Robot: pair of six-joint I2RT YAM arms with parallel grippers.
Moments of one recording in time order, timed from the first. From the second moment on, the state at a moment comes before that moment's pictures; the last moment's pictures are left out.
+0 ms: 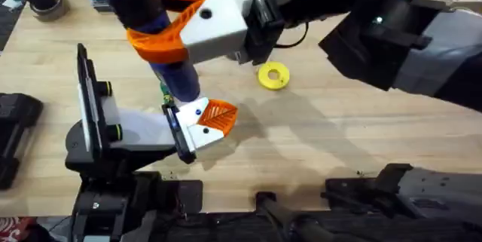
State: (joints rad) left arm -0.01 0.01 0.02 -0.13 1.13 0.06; right arm 0.75 1.41 1.06 0.61 -1.11 0.08
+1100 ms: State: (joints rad) left arm -0.01 0.01 0.02 -0.13 1.13 0.06; right arm 0.76 1.41 1.02 0.62 -1.14 0.08
